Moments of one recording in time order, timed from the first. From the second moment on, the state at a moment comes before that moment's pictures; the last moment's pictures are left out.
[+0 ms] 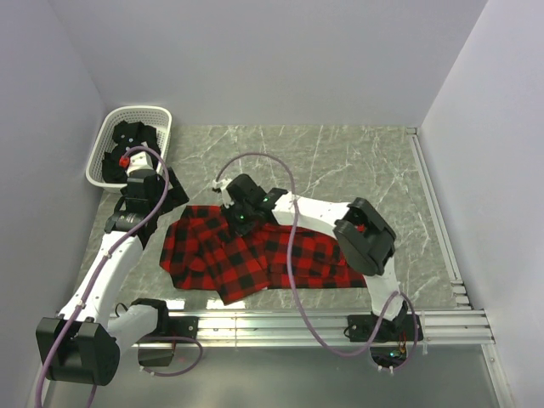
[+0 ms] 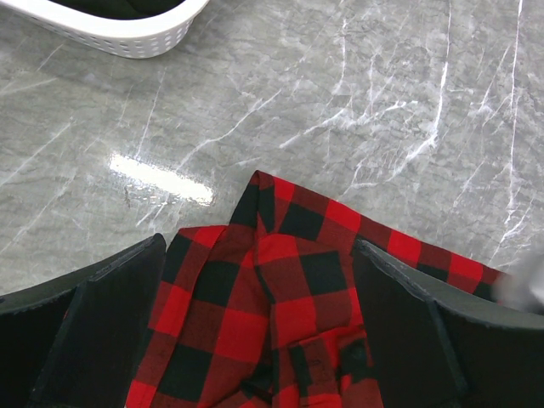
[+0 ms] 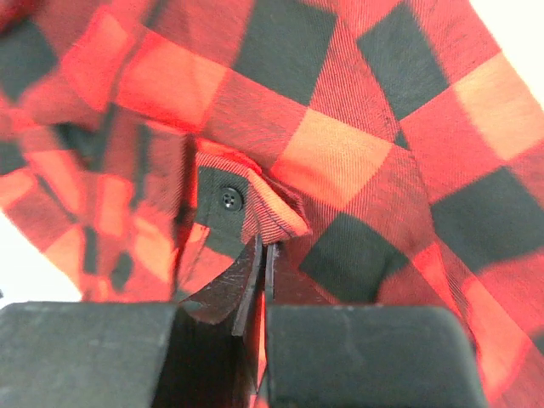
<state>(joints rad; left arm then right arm) -0.11 1.02 0.82 -0.39 -0.22 -0.47 0.92 2.06 1.51 -0.35 -0.20 0.19</state>
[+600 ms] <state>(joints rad) -0.11 1.02 0.82 -0.36 -0.13 -0.46 0.92 1.59 1.45 -0.33 0.12 0.25</state>
